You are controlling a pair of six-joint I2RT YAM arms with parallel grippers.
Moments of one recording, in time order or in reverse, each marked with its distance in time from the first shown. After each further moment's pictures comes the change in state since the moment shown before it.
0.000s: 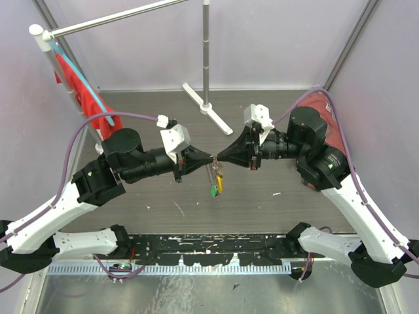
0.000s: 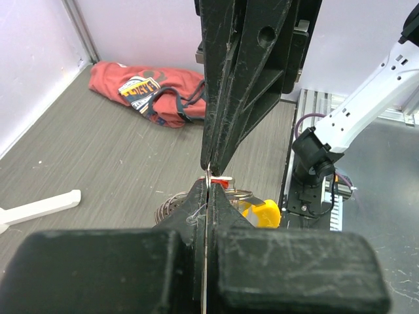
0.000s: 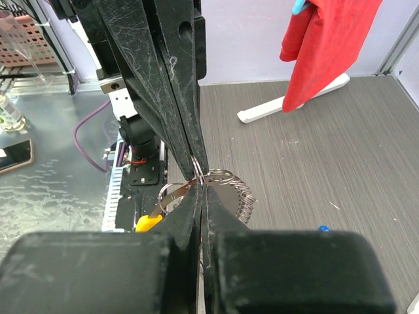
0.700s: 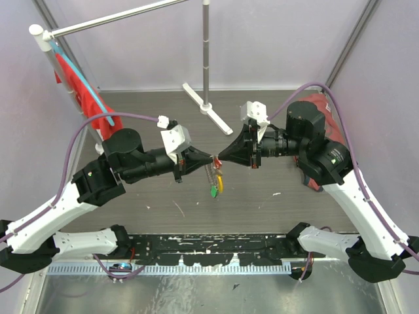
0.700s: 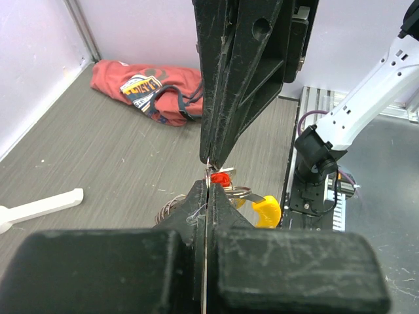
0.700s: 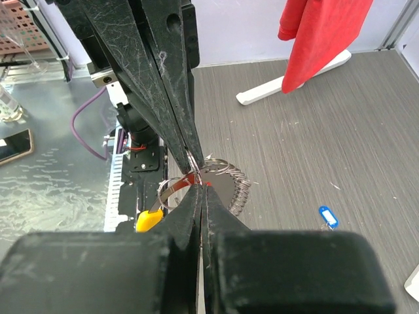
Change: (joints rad) left arm 0.000 0.000 0.000 -0.008 -0.006 0.011; right arm 0.003 0.047 0.106 -0.163 0.035 -0.053
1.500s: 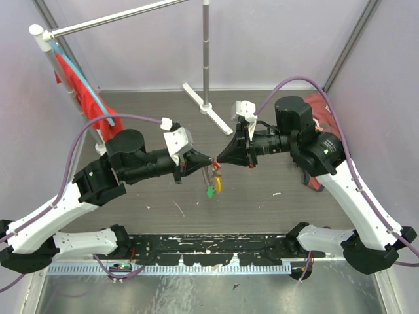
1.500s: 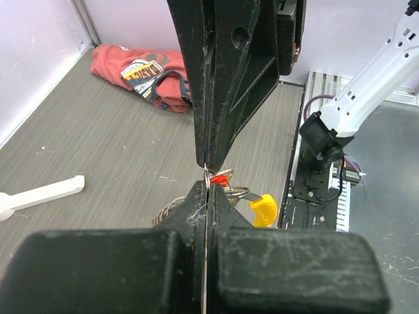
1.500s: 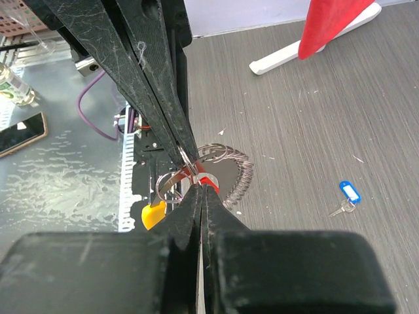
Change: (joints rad) left arm 0.000 0.000 -0.009 -0.035 -0.008 0.015; right arm 0.002 0.087 0.079 -0.160 -0.002 -0.038
